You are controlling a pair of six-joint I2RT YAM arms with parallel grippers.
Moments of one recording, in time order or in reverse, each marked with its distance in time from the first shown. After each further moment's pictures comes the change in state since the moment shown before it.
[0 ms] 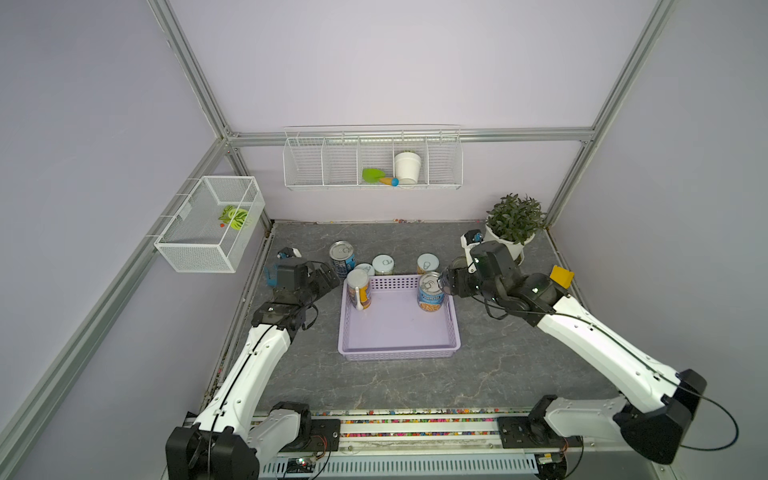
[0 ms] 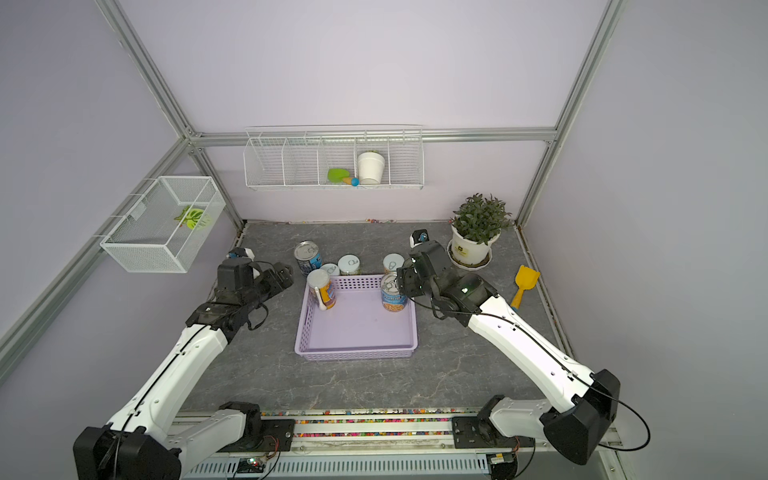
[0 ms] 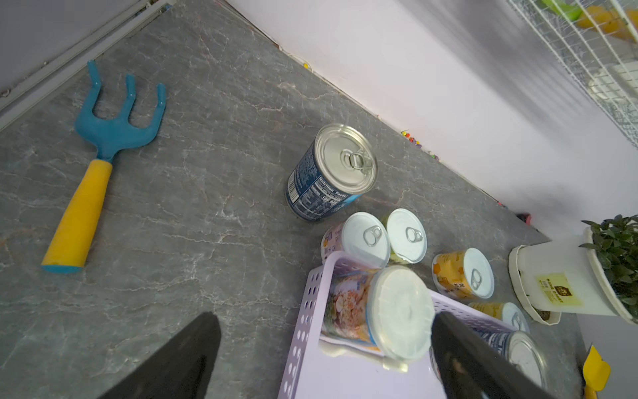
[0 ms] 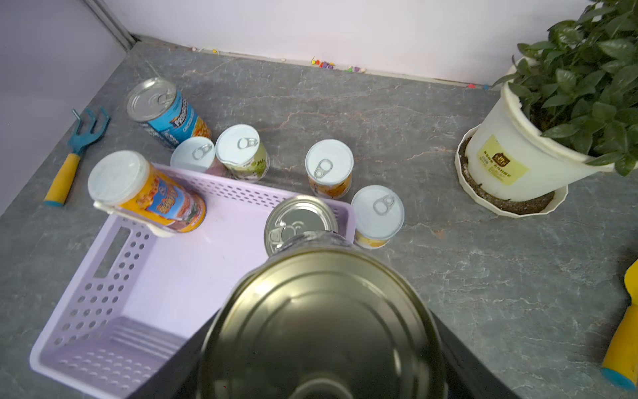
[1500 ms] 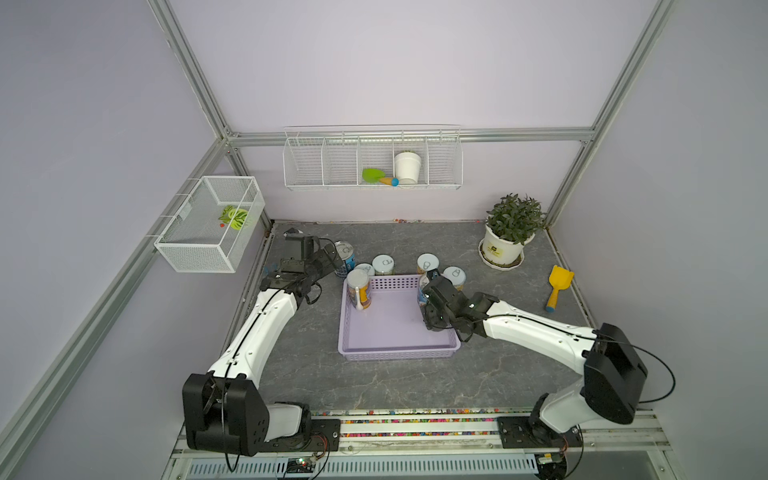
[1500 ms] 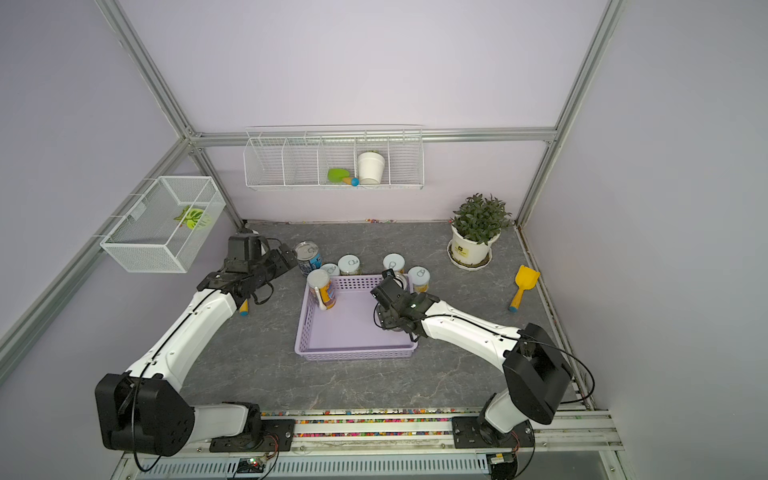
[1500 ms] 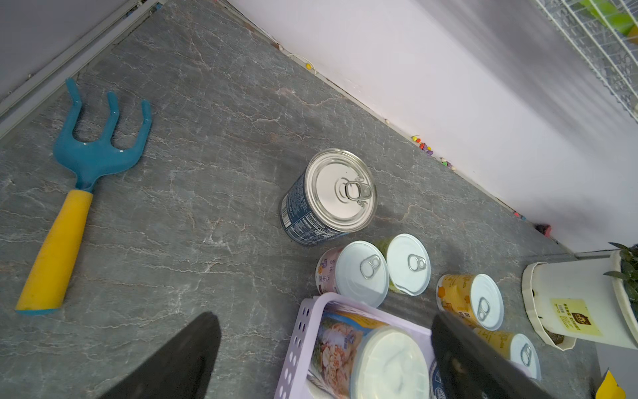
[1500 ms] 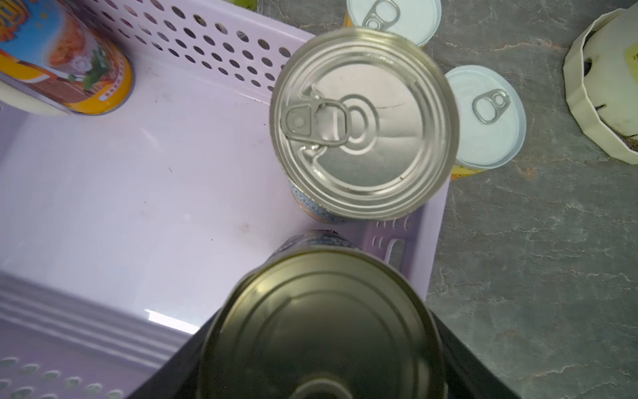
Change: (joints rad) left arm 0.002 0.219 0.207 -0.069 -0.008 0.005; right arm 0.143 0.296 -0.171 0.150 0.081 0.048
